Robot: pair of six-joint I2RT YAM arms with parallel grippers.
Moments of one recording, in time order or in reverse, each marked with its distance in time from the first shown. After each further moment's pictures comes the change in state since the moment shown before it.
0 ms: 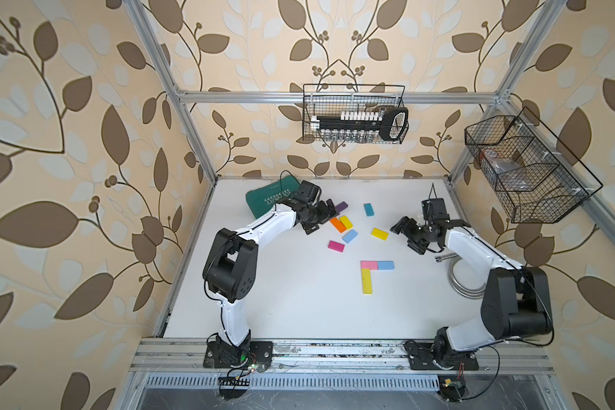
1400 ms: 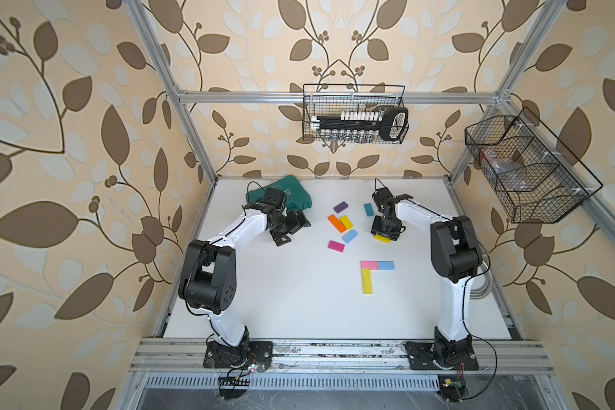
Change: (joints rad) left arm 0.208 -0.146 -0.225 -0.112 0.127 0.132; right arm 0.195 0.472 0.423 -0.262 0.315 -0.095
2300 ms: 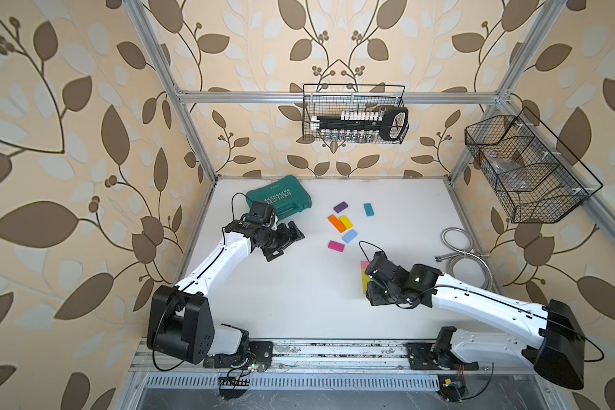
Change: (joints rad) left arm 0.000 -0.360 -0.243 -0.053 -0.006 -0.011; right arm 0.708 -0.859 -0.716 -0.039 0.066 0.191
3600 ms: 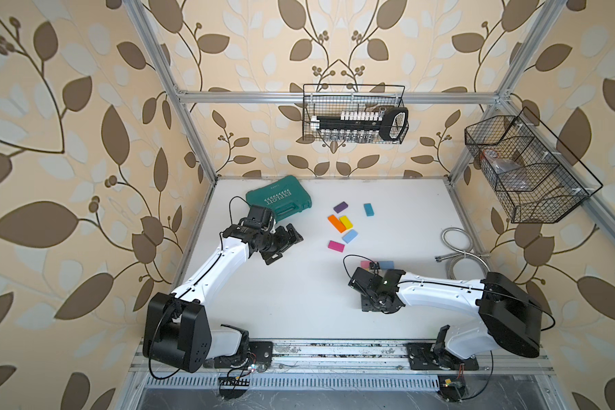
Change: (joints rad) left arm 0.000 -0.033 -0.040 0.016 -0.010 -0.027; right arm -0.006 0.278 -0.063 0.160 0.040 0.161
